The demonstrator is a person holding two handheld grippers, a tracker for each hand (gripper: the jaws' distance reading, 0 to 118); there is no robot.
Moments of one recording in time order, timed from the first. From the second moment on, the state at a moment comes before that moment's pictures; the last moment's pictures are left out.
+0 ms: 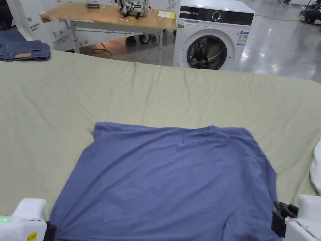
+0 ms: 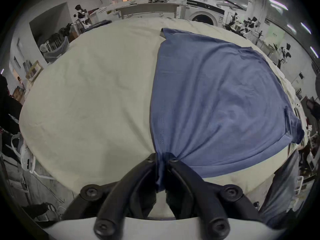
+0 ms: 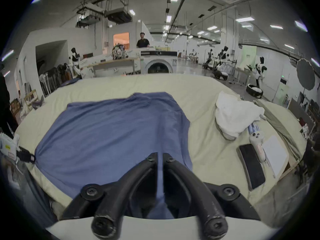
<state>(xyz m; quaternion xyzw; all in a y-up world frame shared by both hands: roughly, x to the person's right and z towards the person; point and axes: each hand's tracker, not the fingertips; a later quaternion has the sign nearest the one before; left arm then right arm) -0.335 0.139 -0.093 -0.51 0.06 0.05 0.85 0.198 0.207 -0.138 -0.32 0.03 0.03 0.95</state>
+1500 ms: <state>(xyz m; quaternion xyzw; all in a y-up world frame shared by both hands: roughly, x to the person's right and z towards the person) -0.355 0.212 -0.213 -0.40 0.04 0.06 0.91 0.215 0.214 -0.258 -0.40 0.04 -0.04 0.92</state>
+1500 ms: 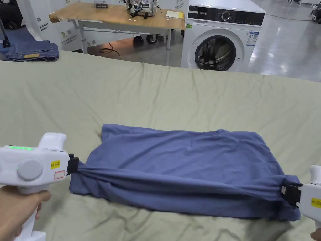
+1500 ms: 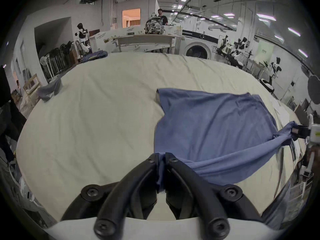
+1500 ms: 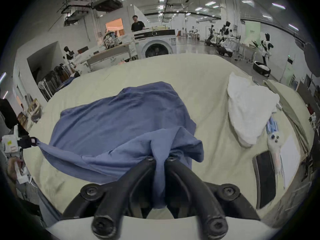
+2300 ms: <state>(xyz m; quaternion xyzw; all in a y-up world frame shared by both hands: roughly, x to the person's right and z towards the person) -0.354 0.189 -0.274 -0.39 0.04 0.08 0.92 0.198 0.188 -0.324 -0.33 0.02 0.00 0.94</state>
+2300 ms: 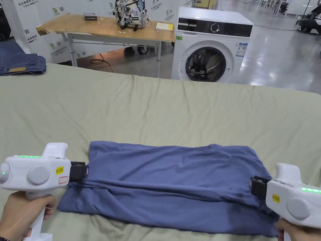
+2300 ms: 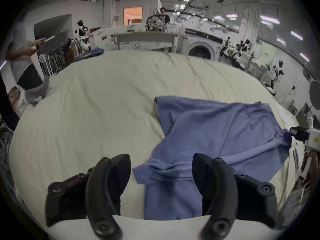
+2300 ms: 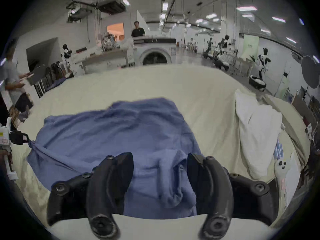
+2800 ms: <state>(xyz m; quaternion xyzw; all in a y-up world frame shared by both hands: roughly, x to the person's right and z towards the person) -0.315 0.216 -0.190 -0.24 0.06 0.03 0.97 0.137 0.218 -0.239 -0.18 0.04 0.00 0.98</state>
